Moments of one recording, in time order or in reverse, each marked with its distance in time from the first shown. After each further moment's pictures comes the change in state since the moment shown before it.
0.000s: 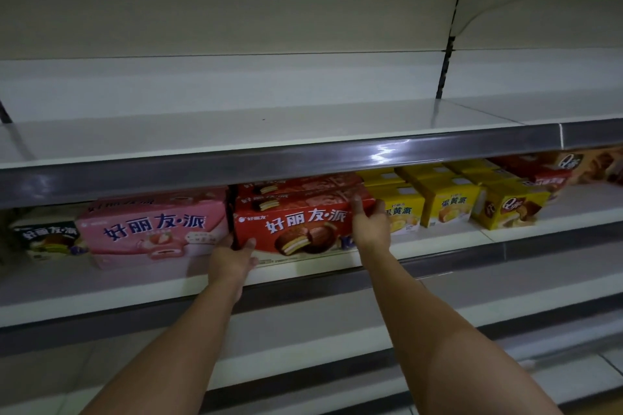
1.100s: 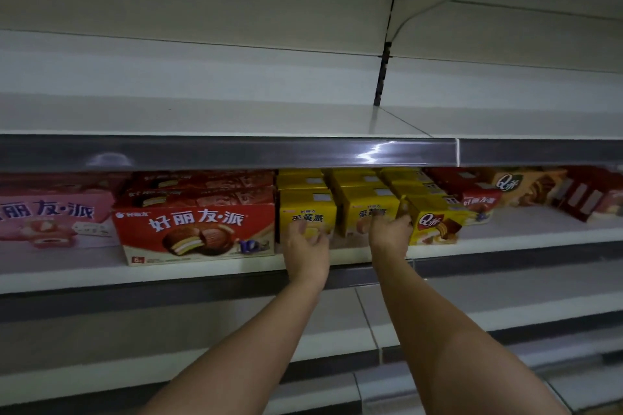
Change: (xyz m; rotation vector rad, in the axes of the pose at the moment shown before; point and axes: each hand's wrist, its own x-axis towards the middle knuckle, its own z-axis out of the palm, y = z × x) left_hand -0.140 0.033 0.260 -0.025 -0.012 0.188; right_hand 0.100 0.032 -0.172 -0.085 0.214 0.094
